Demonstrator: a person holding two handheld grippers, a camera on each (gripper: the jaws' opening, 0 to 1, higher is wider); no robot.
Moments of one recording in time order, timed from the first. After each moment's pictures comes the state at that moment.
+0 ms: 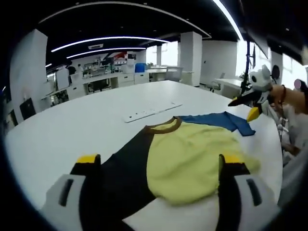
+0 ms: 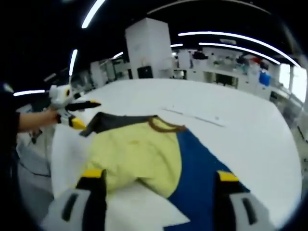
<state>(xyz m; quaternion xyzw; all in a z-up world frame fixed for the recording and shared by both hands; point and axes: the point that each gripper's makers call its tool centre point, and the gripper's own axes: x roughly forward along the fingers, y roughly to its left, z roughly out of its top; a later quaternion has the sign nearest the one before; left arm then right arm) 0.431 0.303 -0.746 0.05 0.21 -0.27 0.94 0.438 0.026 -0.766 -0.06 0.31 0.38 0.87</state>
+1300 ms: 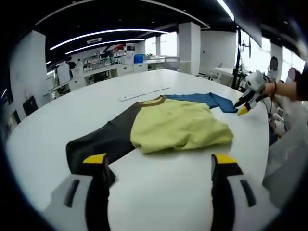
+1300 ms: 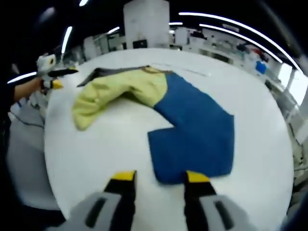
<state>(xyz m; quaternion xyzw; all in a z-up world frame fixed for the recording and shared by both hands) 0.324 0.305 -0.768 0.07 0.25 -0.26 0.93 0.357 -0.083 -0.848 -0.15 0.40 0.34 0.84</state>
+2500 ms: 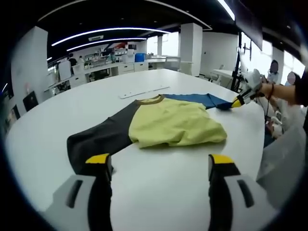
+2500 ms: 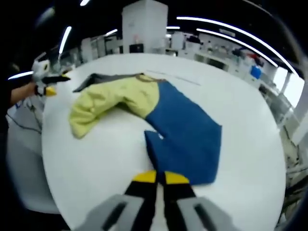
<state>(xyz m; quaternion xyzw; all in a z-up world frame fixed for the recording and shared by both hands) 0.306 0.306 -0.762 0.06 0.26 -0.25 0.93 0.371 -0.091 -0.818 -0.14 0.37 0.31 0.86</state>
